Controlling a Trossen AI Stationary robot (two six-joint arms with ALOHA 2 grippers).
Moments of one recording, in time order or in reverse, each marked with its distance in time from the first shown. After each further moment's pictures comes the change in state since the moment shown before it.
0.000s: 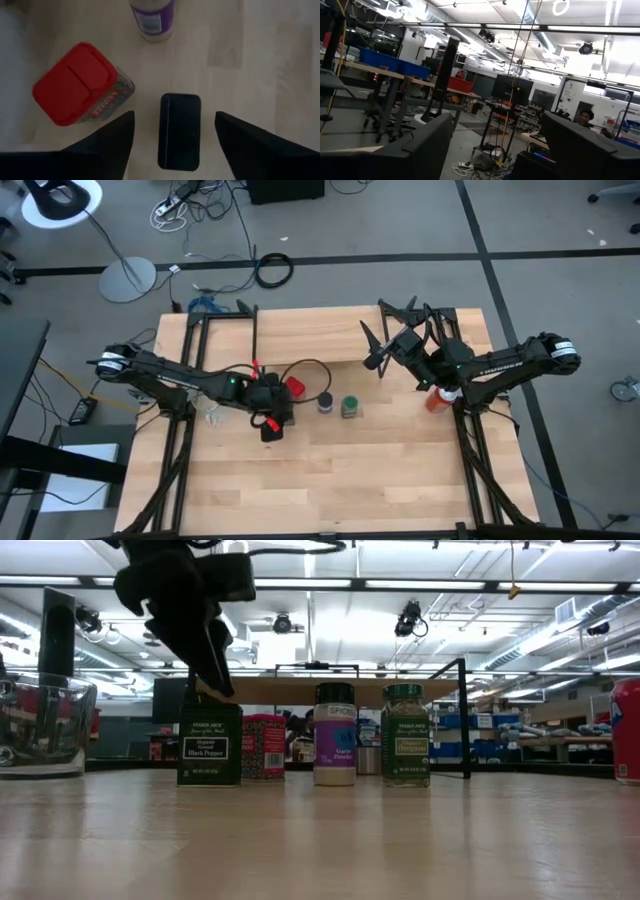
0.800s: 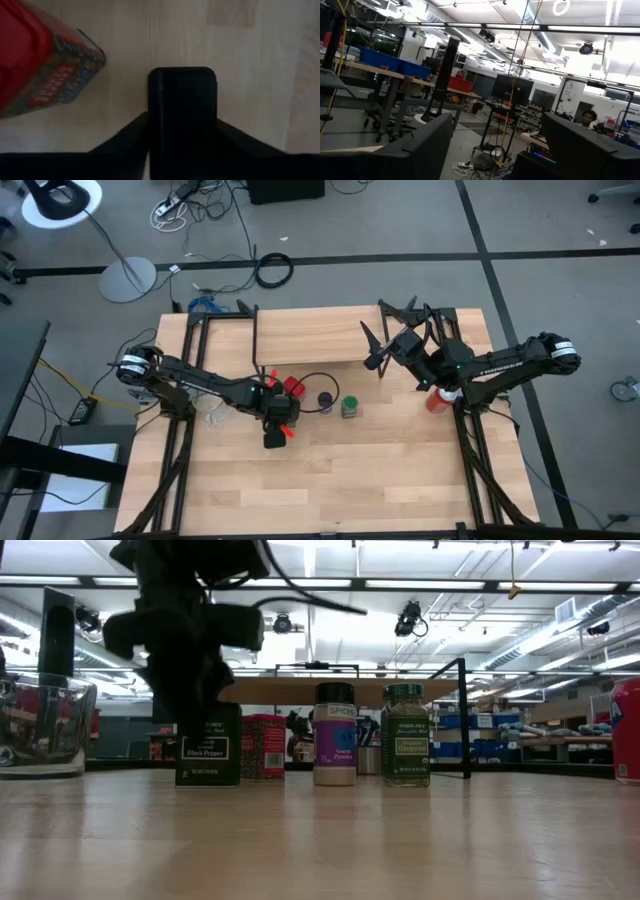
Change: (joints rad) left arm 0.002 0.175 0.047 -0.065 0.080 -0.005; right arm 0.000 0.000 0.000 -0.001 0.000 0.000
